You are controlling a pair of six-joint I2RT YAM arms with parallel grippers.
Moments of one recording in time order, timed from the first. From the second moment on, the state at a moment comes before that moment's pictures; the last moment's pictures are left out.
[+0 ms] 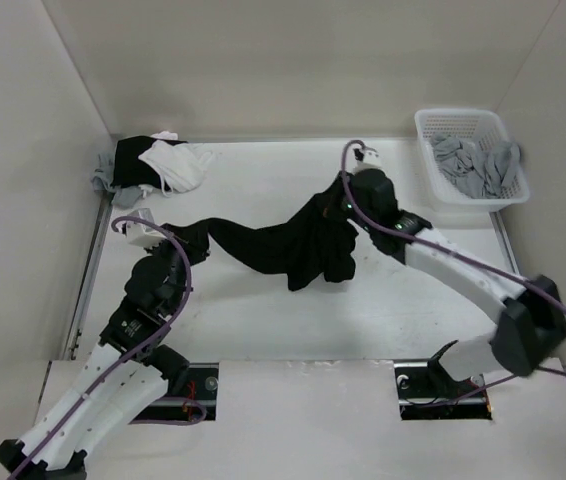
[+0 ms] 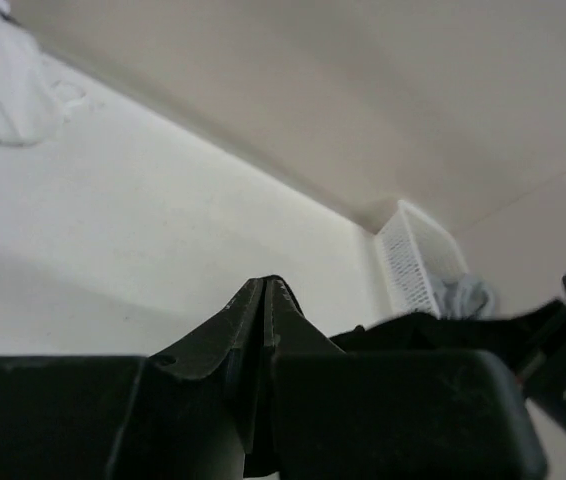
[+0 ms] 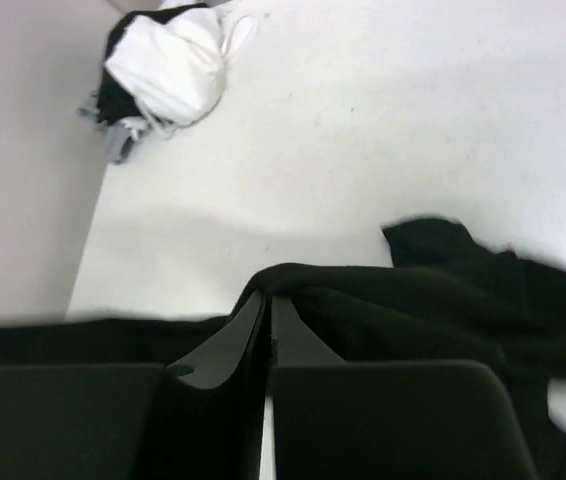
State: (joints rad) left arm -0.58 0.50 0.62 -0.08 -0.50 -0.70; right arm 0.67 1.27 0.99 -0.02 0.14 0.68
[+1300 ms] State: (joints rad) left arm -0.72 0.59 0.51 0.06 -0.51 -0.72; right arm 0.35 1.60 1.37 -0.03 -0.09 0.50
